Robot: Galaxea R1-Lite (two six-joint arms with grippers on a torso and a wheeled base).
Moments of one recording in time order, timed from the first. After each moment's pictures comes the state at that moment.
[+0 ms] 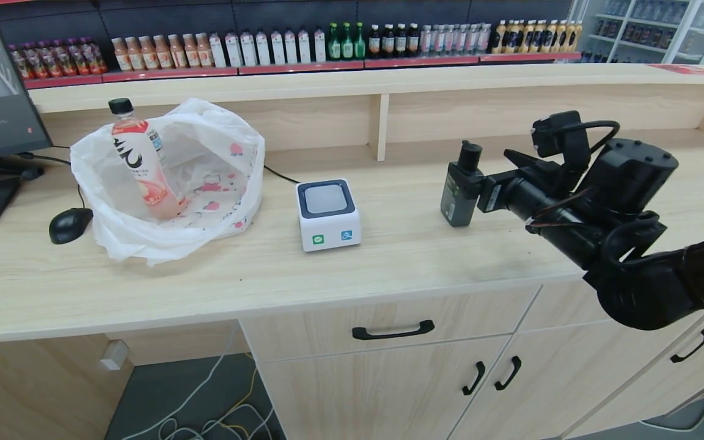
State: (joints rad) left arm 0.00 0.00 0.00 0.00 0.00 0.00; right arm 0.33 1.91 -0.99 -1.14 -0.01 -0.11
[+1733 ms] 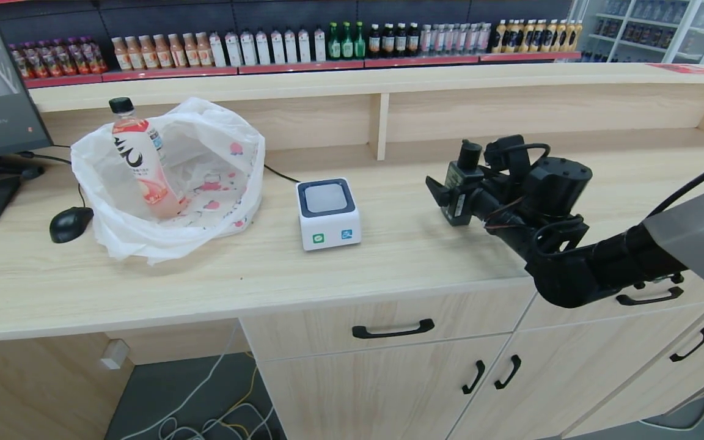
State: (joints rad) left arm 0.00 0.00 0.00 0.00 0.00 0.00; right arm 0.32 2.15 -1.21 -1.11 -0.01 -0.10
